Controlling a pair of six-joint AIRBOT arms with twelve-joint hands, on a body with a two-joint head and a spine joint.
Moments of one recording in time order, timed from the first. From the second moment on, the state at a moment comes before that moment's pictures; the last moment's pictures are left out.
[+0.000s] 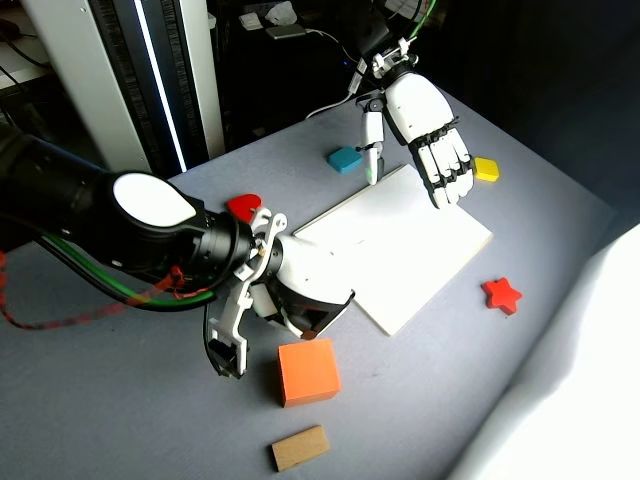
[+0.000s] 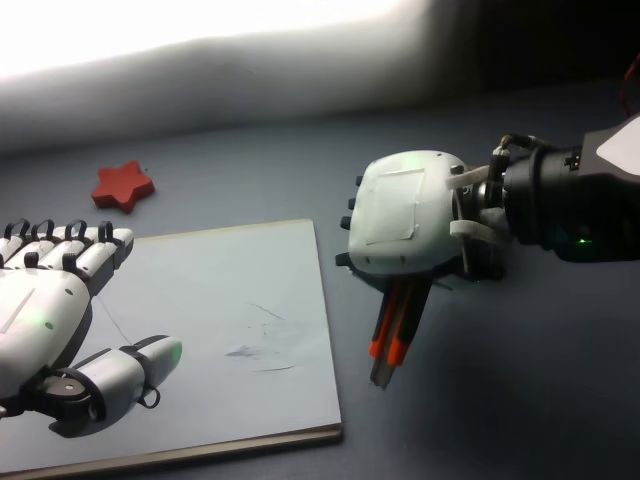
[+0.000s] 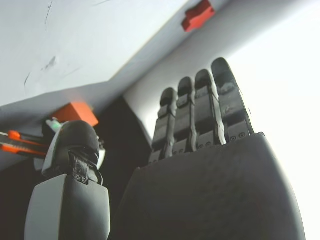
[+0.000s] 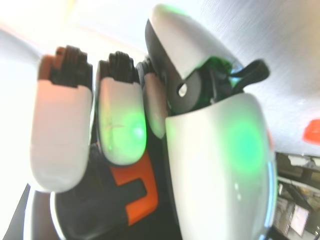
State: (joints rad) left arm 0.85 -0.81 0.53 -1.03 -1.17 1.69; right arm -0.29 -1.33 1.28 -1.80 0.24 0.24
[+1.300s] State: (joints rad) left arm 0.87 -0.81 0.53 -1.04 -1.18 1.67; right arm -0.40 -1.71 1.73 -0.71 0.83 -1.57
